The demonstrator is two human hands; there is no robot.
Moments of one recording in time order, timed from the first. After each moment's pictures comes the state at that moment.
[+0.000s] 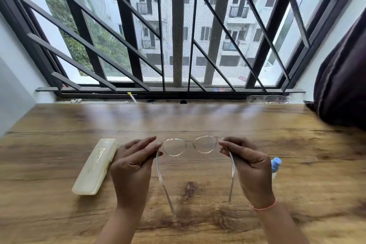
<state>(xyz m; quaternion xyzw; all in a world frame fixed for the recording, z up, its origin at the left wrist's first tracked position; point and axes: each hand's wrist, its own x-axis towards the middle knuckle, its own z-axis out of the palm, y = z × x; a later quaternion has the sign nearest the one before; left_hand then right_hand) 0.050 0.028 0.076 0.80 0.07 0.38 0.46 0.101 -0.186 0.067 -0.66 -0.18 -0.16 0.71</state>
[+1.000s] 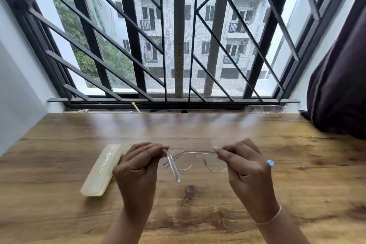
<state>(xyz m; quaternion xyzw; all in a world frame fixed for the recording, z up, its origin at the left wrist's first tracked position) 0.035 0.016 0.102 0.74 -0.03 0.48 0.47 0.073 -0.187 0.106 -0.80 -0.30 -0.39 0.35</state>
